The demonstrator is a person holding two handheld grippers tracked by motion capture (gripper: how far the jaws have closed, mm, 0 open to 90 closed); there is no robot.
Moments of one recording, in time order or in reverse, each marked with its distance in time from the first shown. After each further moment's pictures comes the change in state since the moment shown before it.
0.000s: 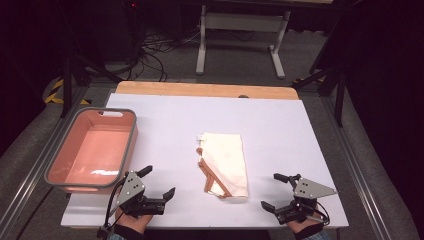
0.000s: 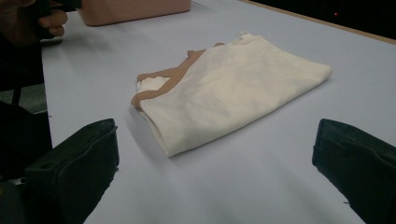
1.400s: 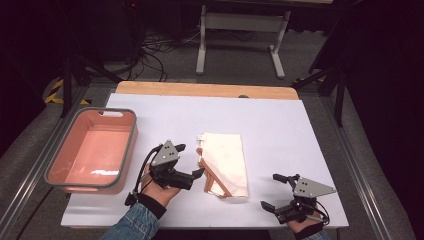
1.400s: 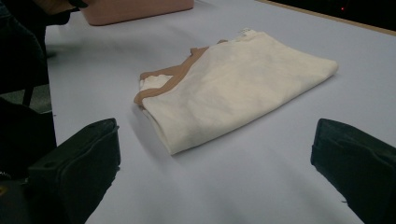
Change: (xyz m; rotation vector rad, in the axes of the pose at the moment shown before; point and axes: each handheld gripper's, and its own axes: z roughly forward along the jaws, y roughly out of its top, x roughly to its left) left arm -0.008 0.079 0.073 0.124 -0.177 0.073; right arm -0.002 -0.001 0.001 0.009 0.019 0.016
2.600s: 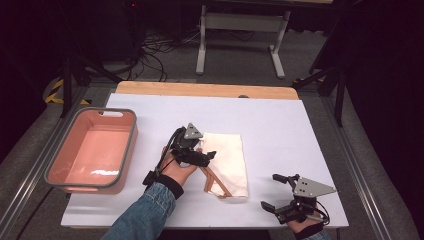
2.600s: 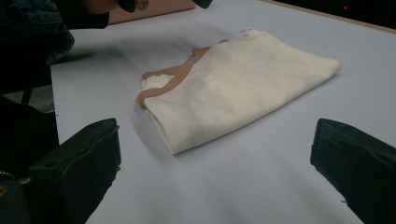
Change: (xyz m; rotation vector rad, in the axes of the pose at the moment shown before) left arm 0.029 0.024 0.073 0.224 0.087 -0.039; right arm -0.001 0.000 0.000 0.000 0.009 0.003
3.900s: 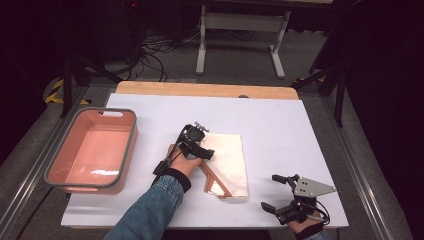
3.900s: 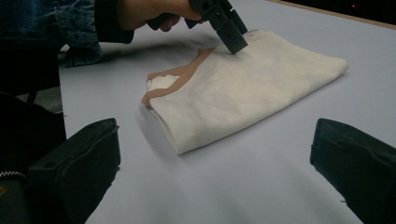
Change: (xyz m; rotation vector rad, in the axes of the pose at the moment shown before) left arm 0.022 0.001 0.055 0.289 0.049 -0.120; right arm -0.001 0.000 0.000 -0.003 0.026 0.008
